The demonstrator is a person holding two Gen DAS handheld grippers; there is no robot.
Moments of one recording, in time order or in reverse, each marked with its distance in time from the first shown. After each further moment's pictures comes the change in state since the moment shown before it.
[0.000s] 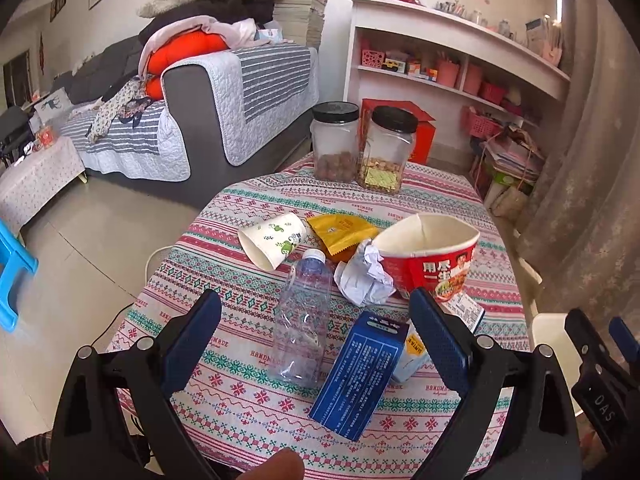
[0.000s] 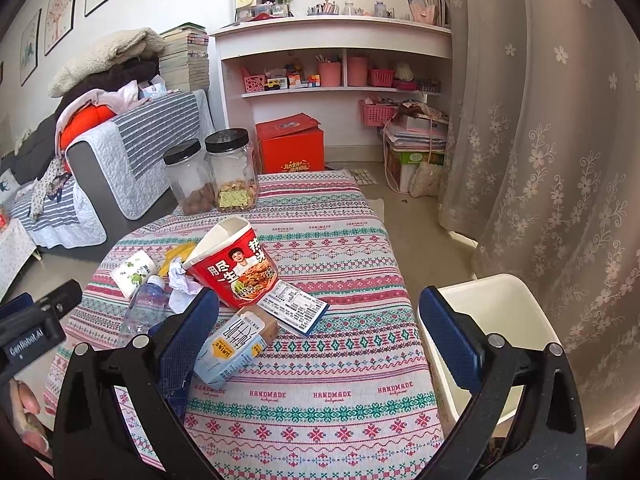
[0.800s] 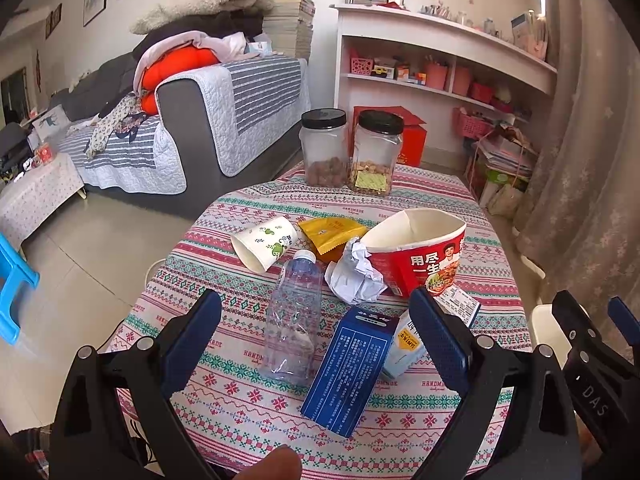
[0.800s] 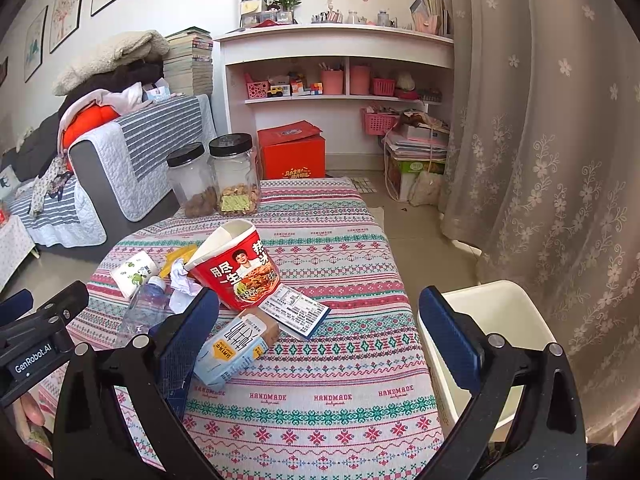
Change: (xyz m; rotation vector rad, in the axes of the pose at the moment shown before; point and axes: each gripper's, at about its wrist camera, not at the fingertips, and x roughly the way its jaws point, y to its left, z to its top) left arm -0.002 -0.017 -0.028 0.069 -0.053 0.004; right arm 0.000 0.012 -0.014 -0.028 -0.063 -0.019
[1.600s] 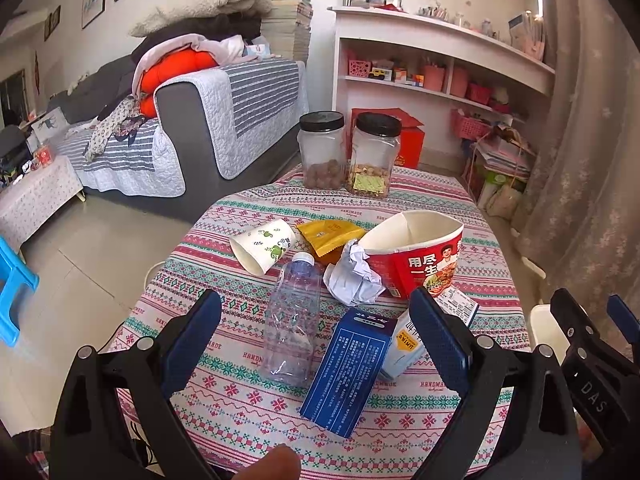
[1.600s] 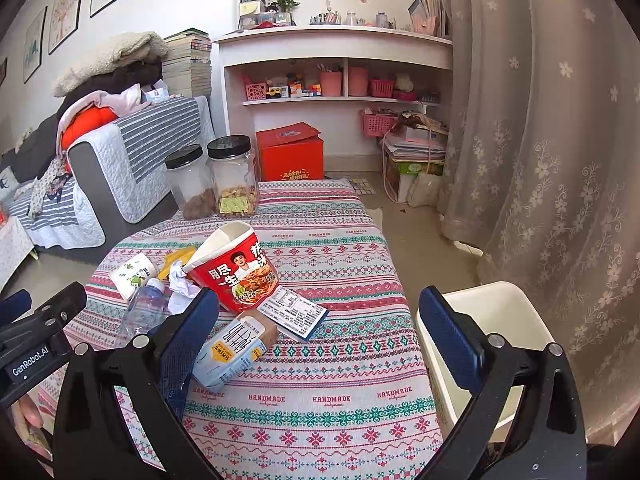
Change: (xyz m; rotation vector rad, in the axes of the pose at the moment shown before) left arm -0.003 -0.003 0.007 0.006 -0.008 -0.006; right arm -0.001 -0.003 0.003 -0.001 -0.002 -0.003
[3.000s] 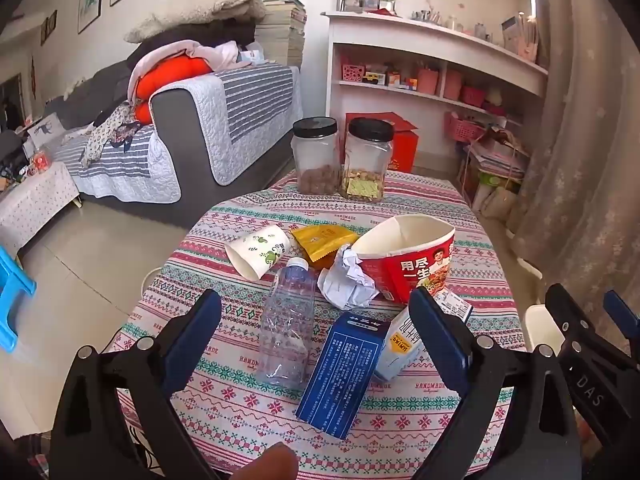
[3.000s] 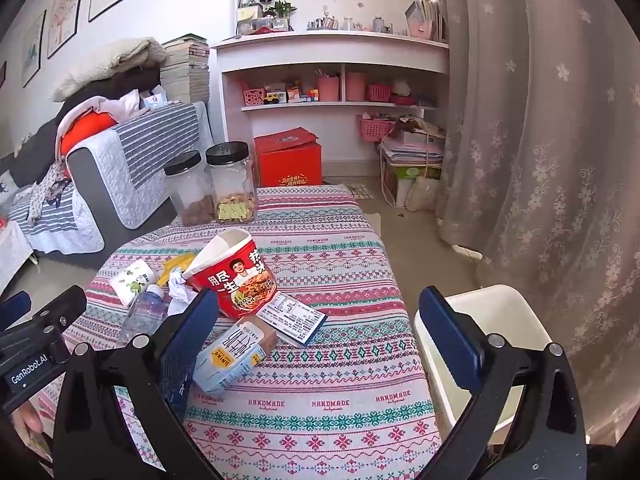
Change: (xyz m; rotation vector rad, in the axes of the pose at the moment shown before) left arm -0.007 -0.014 0.007 0.003 -0.015 0.000; right arm 0.001 0.004 0.000 0.006 -0.017 -0.004
